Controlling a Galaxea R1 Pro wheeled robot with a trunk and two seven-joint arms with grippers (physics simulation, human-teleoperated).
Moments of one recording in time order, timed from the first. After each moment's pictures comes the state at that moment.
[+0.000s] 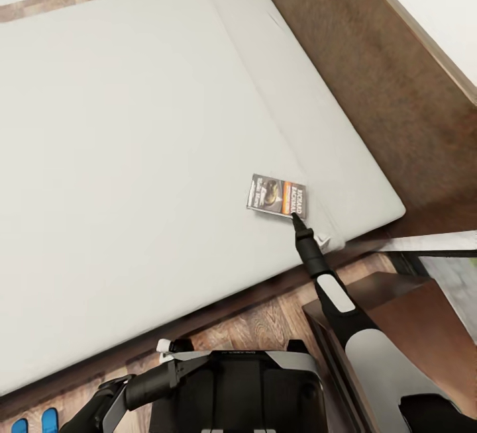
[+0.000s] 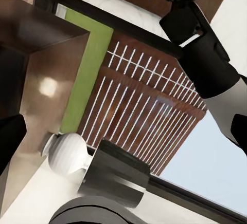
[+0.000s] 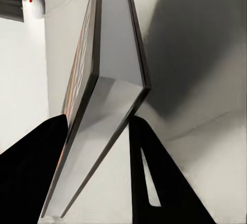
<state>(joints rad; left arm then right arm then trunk) -0.46 0.06 0.07 -0.47 0.31 0.42 -1.49 -0.80 0.02 0.07 -0.66 -1.31 -0.02 0.64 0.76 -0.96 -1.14</state>
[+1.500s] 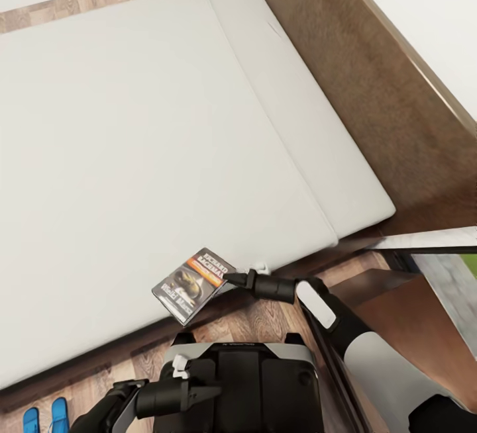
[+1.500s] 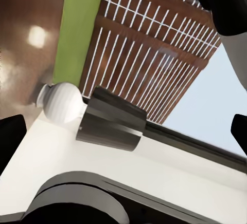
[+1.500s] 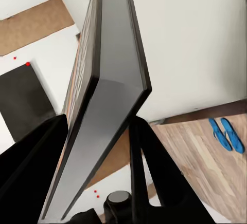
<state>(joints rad) -0.46 0.06 -0.13 -0.47 0.28 0.36 -1.49 -0.79 -0.03 0.46 -0.75 -1.02 0.74 0.65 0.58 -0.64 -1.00</state>
